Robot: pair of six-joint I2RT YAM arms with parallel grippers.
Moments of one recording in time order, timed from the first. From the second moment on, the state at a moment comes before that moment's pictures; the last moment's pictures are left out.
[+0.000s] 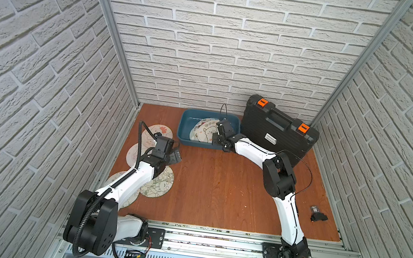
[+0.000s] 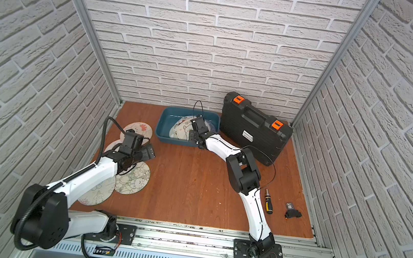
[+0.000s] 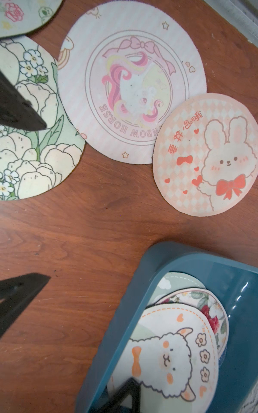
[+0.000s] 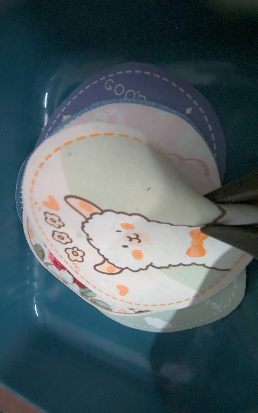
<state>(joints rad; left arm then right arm) -0.27 1.24 0.74 -0.37 -0.23 -0.57 0.55 2.32 1.85 -0.35 0.16 0.42</state>
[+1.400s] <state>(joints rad) -0.30 1.22 0.70 -0.38 -0.23 -0.60 0.49 2.22 1.80 -0.57 0.17 0.31</state>
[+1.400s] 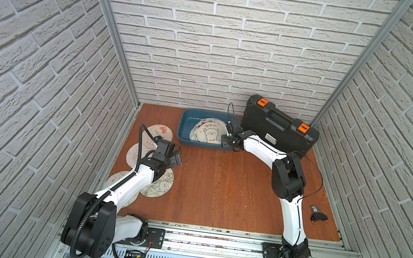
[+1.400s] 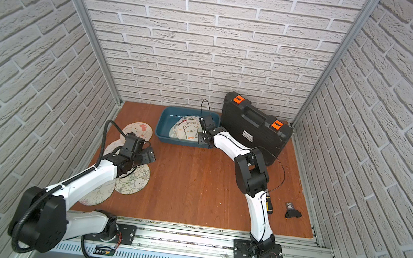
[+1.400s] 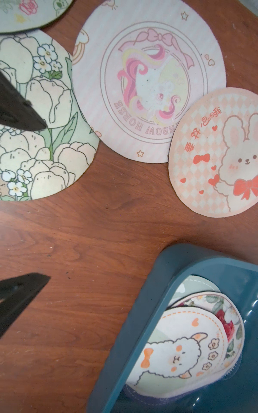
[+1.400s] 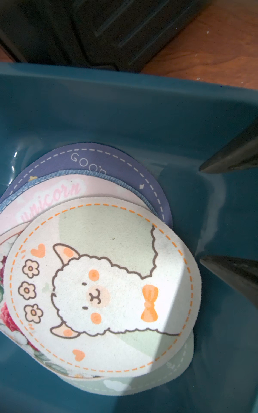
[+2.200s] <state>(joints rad) -0.30 1.19 0.69 -0.38 -0.23 -0.60 0.53 2.11 1.58 -0.74 -0.01 0.26</state>
